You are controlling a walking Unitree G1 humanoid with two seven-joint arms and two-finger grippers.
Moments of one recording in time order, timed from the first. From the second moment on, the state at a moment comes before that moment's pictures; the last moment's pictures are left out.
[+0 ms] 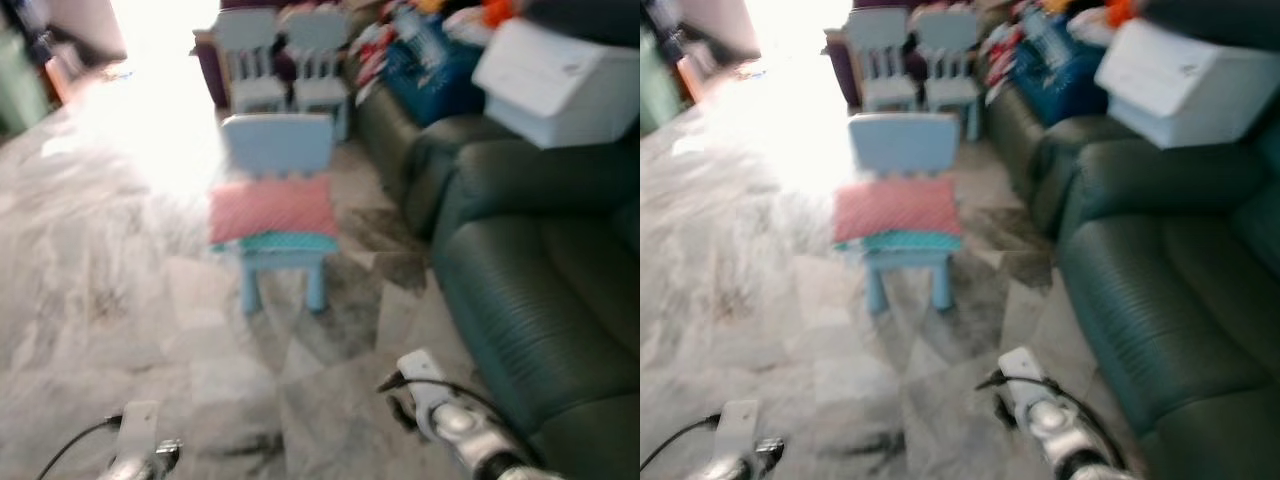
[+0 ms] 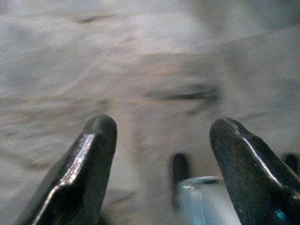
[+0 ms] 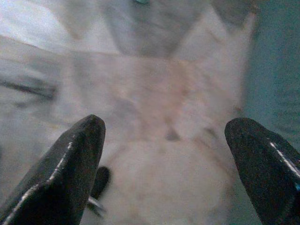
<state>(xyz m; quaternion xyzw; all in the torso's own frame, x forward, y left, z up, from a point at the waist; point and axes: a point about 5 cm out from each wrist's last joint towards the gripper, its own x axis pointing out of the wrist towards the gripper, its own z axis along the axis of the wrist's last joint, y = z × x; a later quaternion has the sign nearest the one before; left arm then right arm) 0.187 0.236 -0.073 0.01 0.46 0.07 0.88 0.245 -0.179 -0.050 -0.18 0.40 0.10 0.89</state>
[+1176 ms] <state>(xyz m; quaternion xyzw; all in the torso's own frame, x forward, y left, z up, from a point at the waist) 0.185 0.237 -0.074 0.03 0.47 0.06 0.88 0.239 -0.182 -0.053 -0.20 0.41 0.11 0.89</state>
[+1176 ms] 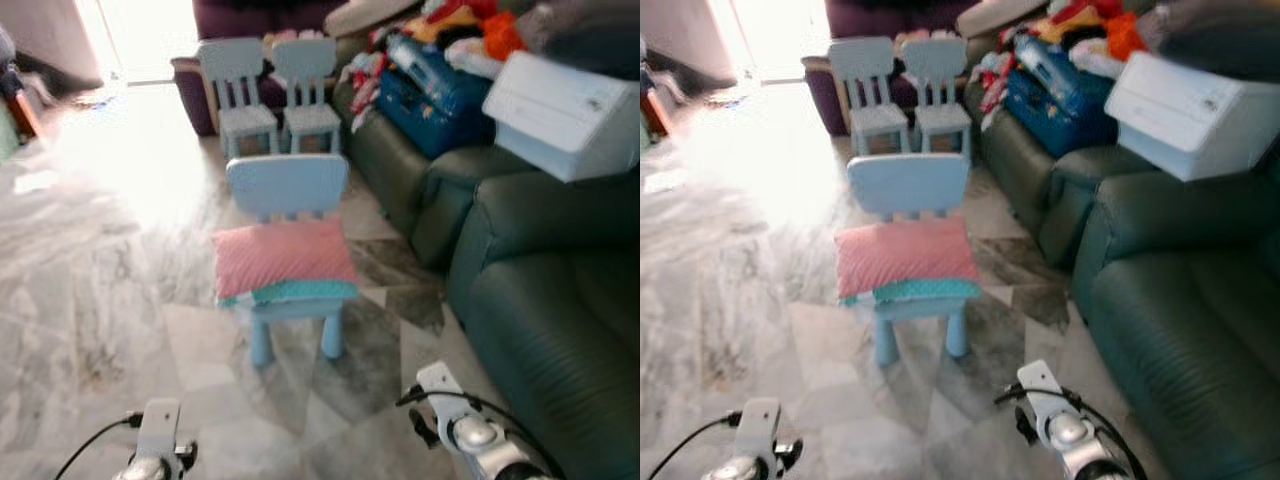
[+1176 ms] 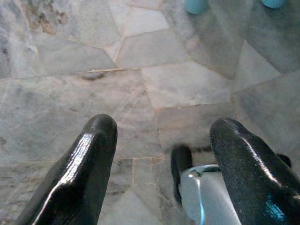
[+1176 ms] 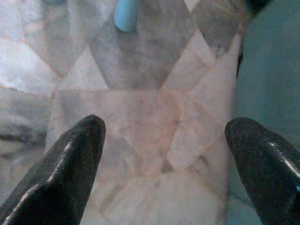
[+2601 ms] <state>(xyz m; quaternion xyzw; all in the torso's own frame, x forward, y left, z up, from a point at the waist) 0.194 0.258 -0.063 0.07 0.45 0.09 0.88 0.255 -0.161 -0.043 -0.19 0.37 0.13 0.90</state>
